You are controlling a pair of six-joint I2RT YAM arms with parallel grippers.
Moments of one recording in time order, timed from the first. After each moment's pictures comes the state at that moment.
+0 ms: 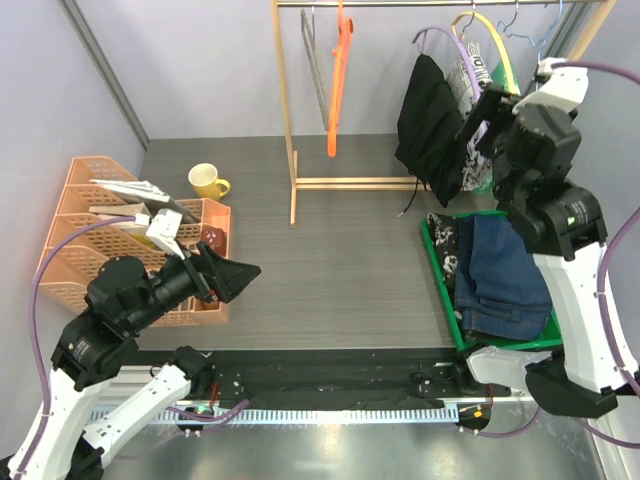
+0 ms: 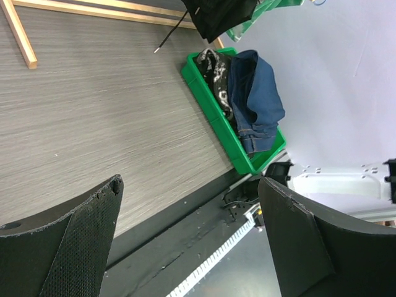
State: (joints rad) left arm -0.61 0.54 1.11 -0.78 0.14 -0.66; right arm 0.40 1.20 1.82 -0.72 0.66 0.24
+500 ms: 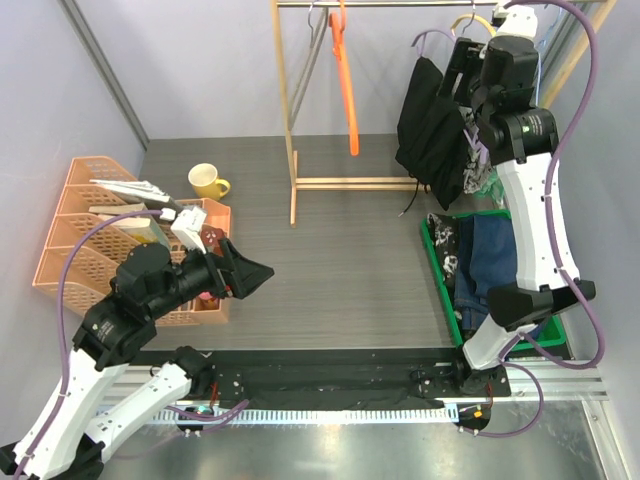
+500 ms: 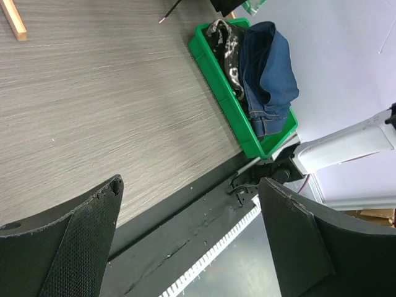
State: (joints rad) left arm -0.61 0.61 1.05 -0.75 0.18 -0.65; right arm 0.21 1.66 2.24 -0.74 0.37 0.16
